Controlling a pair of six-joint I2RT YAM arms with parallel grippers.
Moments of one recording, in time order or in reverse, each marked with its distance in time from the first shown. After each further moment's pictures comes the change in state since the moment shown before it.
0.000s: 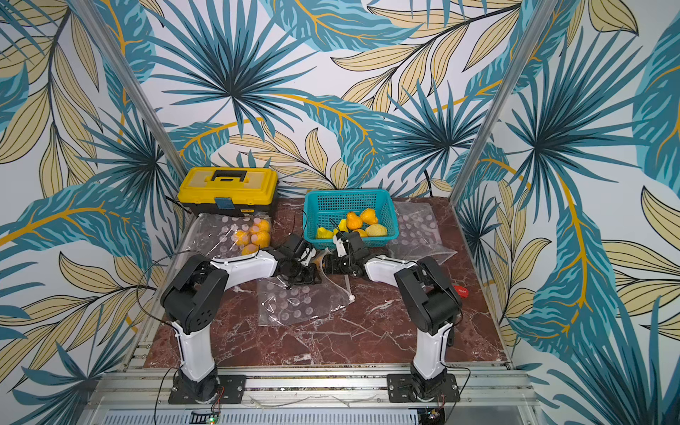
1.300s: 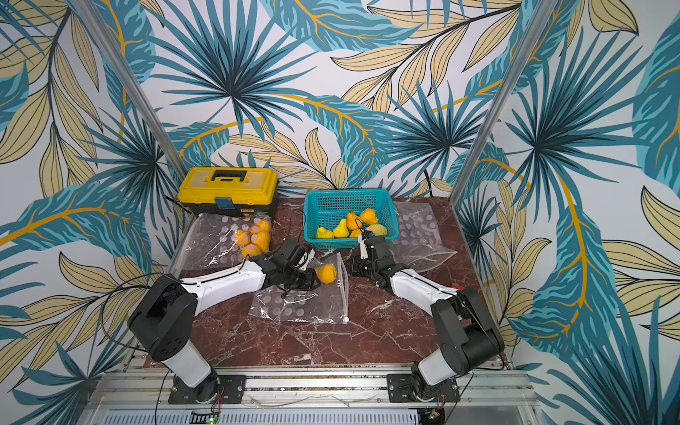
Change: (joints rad) left arm -0.060 -0.246 -0.105 -0.022 -0.117 -0.015; right arm -0.092 -0.334 -0.234 -0.048 0.100 0.010
